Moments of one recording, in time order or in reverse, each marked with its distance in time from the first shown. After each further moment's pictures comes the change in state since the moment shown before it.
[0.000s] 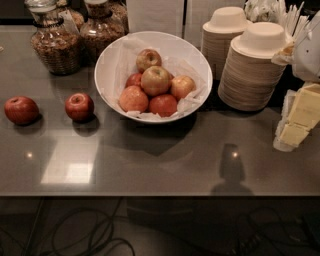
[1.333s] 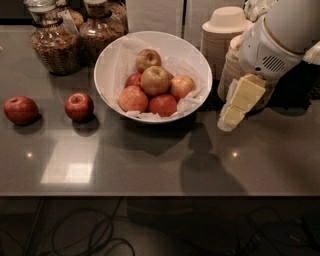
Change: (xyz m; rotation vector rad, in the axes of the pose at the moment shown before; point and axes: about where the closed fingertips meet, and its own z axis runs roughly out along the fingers) arm -0.075 -0.035 0.047 -0.023 -0.202 0.008
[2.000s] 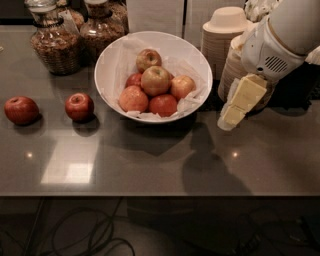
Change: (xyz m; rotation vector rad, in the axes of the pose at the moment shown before) arm 0.000 -0.002 0.002 0.008 -0.026 0.018
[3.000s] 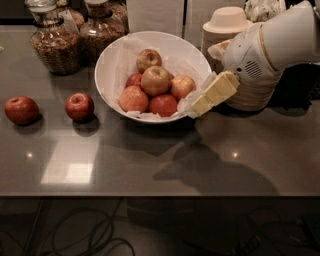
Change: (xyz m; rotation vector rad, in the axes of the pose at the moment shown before) arm -0.056 -0.010 0.022 0.007 -0.386 0.095
